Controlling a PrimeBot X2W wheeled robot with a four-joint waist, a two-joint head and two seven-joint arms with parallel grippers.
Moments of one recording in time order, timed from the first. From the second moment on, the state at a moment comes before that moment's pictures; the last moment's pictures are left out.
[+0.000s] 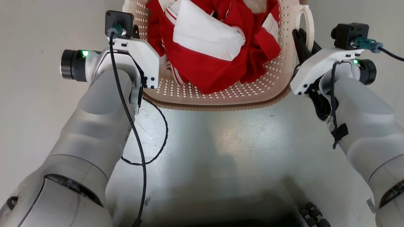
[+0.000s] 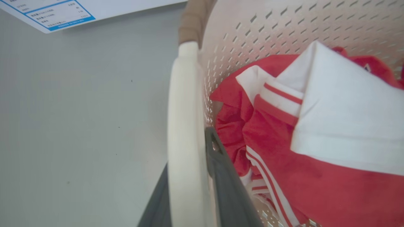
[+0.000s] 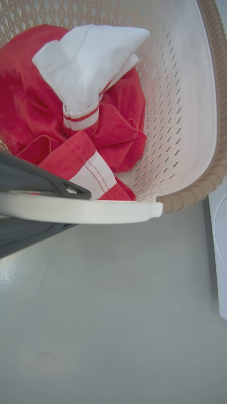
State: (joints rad) left arm -1.19 0.03 -0.73 1.25 -0.61 0.19 -0.16; right arm -1.12 -0.17 0.78 1.17 0.91 0.12 -0.23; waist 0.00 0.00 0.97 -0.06
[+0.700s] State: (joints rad) left arm -1.05 0.04 -0.83 1.22 -0.74 0.18 -0.09; right arm -1.05 -0.14 0.89 1.26 0.99 0.12 -0.12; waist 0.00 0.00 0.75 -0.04
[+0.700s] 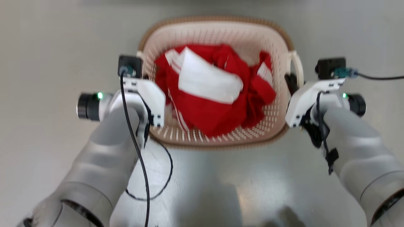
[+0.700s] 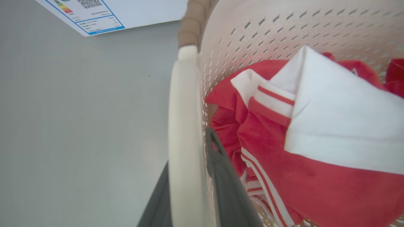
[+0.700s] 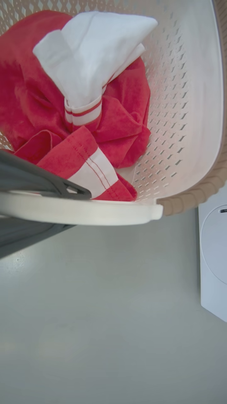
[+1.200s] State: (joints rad) left arm -0.76 0.03 -0.94 1.23 -0.88 0.13 0.02; right arm -0.78 -0.11 0.90 1.29 1.00 0.12 0.01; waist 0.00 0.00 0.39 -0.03
